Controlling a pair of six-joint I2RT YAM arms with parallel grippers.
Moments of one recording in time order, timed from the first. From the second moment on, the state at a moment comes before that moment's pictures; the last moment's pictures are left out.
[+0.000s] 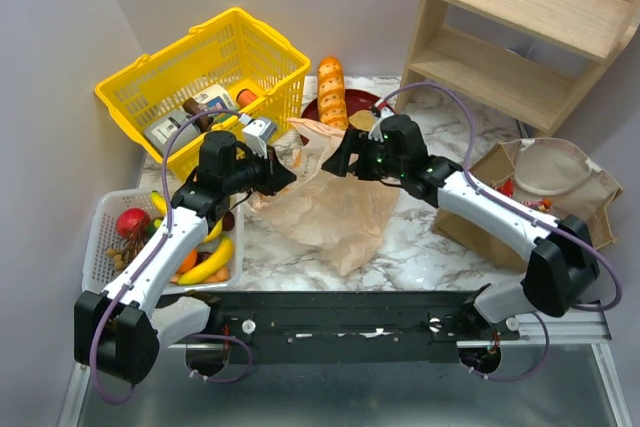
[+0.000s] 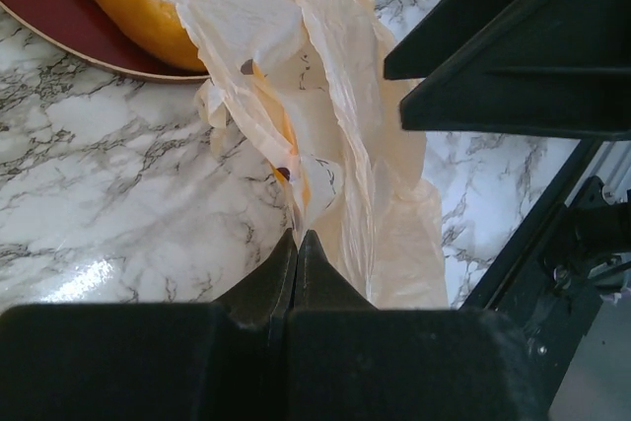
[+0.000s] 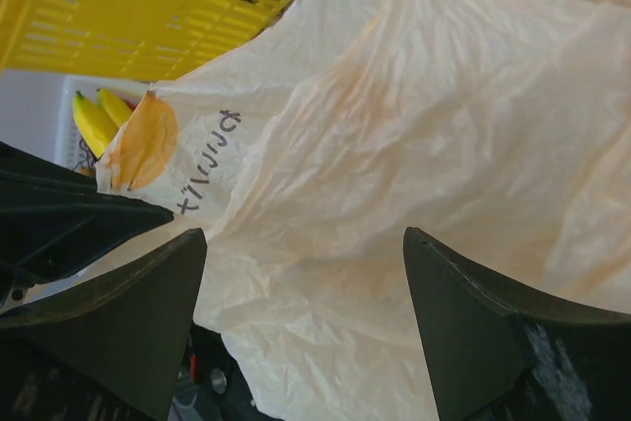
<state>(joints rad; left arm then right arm) -0.32 1.09 0.83 -0.16 0.55 -0.23 0.66 1.43 1.10 -0.14 -0.17 0.68</state>
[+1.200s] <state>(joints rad) -0.40 1.10 0.83 -0.23 0.44 -0.11 0.74 1.68 1.22 -0.23 -0.09 0.60</state>
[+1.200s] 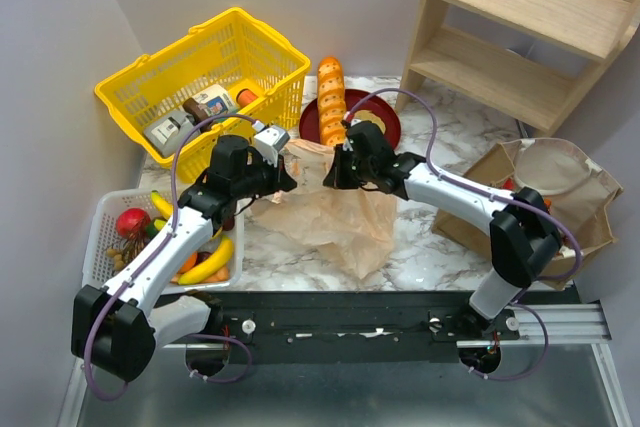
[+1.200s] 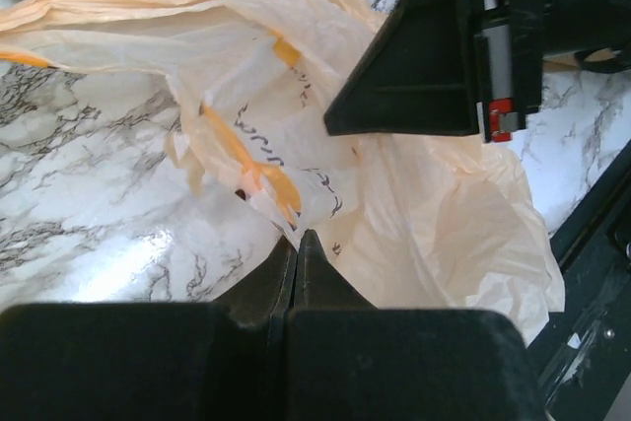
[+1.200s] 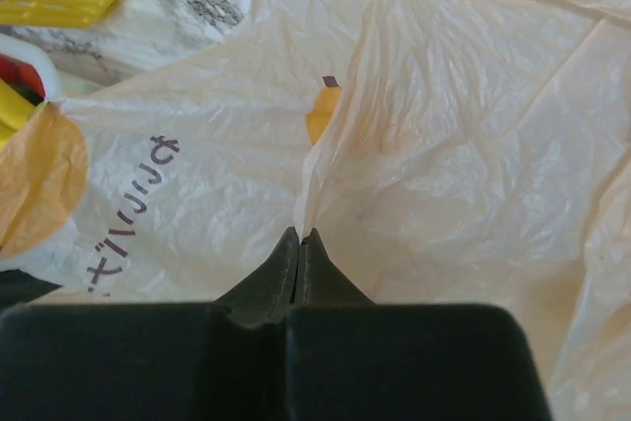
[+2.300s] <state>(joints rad) -0.28 1.00 0.83 -0.42 0.22 -0.16 0.54 0.94 0.89 -0.58 0.25 0.41</state>
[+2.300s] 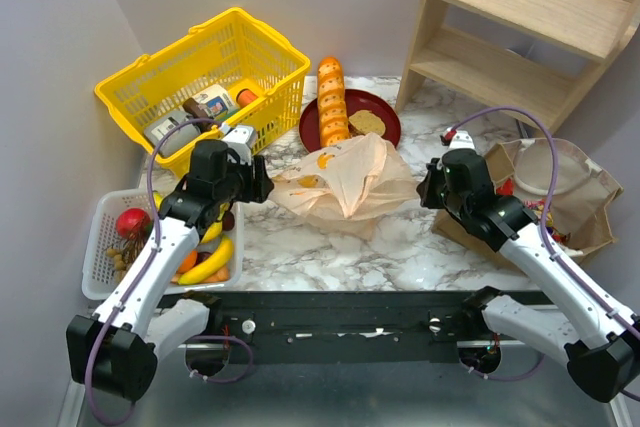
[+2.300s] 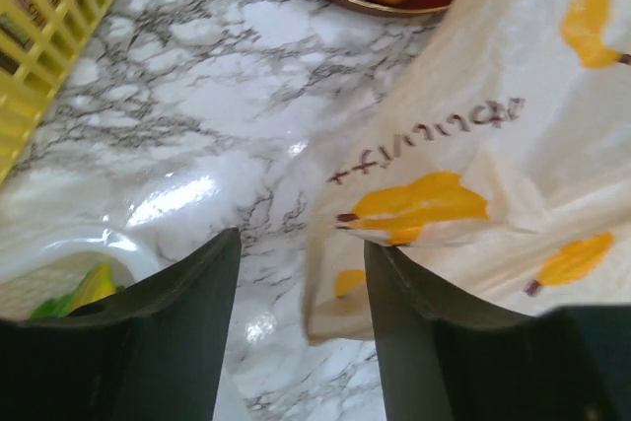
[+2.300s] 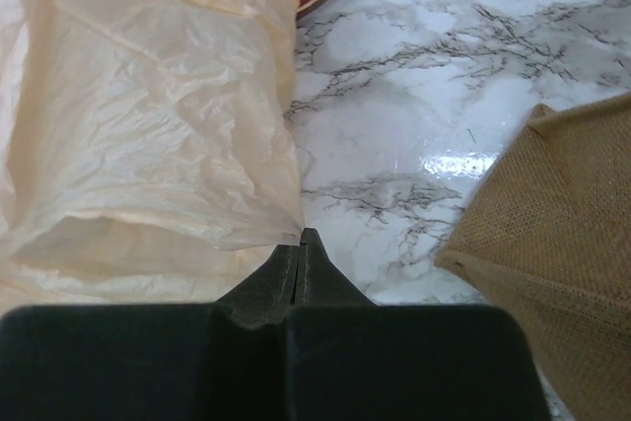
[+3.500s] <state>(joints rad) -0.62 1.13 0.99 -0.25 0.22 0.13 0.55 1.15 1.05 -0.53 -0.46 0.24</state>
